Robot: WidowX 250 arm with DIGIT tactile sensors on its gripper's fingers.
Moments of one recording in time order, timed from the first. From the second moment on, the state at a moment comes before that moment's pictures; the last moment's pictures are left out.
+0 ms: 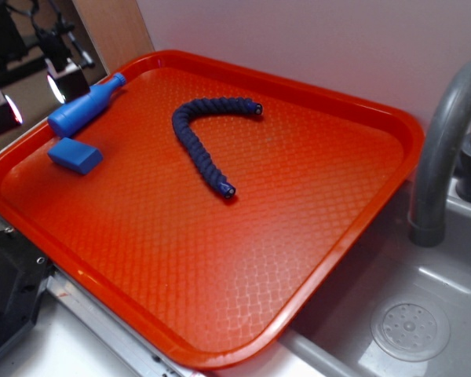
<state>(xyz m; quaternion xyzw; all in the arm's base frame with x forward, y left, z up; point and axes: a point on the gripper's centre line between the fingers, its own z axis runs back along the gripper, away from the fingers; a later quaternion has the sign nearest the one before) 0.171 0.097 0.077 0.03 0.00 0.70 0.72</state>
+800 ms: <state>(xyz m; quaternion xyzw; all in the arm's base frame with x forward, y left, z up) 0.181 0.095 0.021 0.11 -0.01 0.81 0.57</state>
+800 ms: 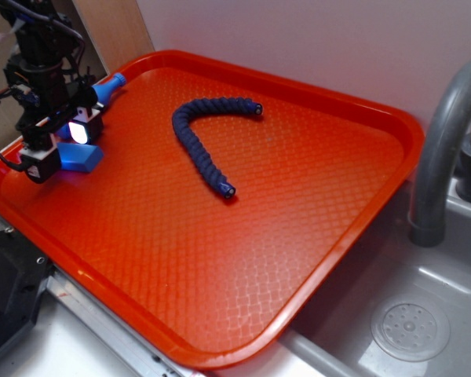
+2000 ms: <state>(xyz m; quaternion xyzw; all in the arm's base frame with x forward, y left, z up) 0.181 0.080 0.019 0.10 -0.08 0.75 0.65</state>
